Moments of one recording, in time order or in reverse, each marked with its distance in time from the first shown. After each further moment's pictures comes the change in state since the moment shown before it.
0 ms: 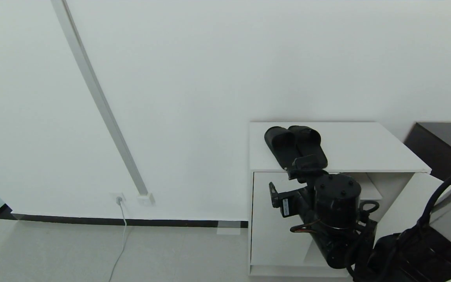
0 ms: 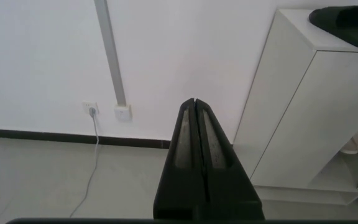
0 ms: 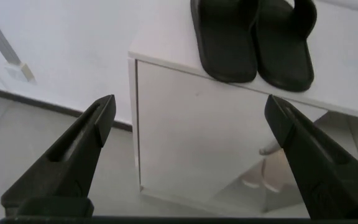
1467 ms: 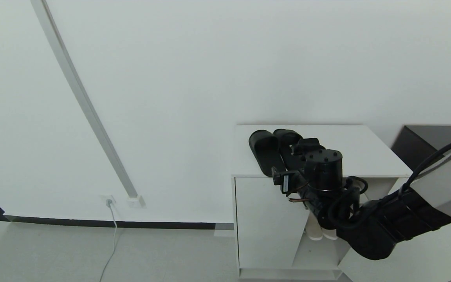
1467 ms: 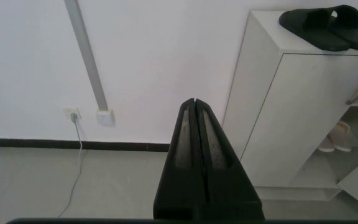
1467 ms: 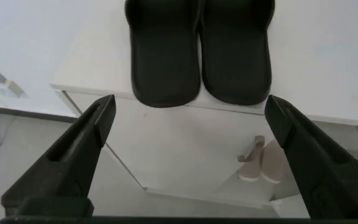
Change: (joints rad) left arm 0.000 0.000 0.000 0.001 -0.044 0.005; right arm -0.141 0.076 -0.222 0.209 0.103 0.153
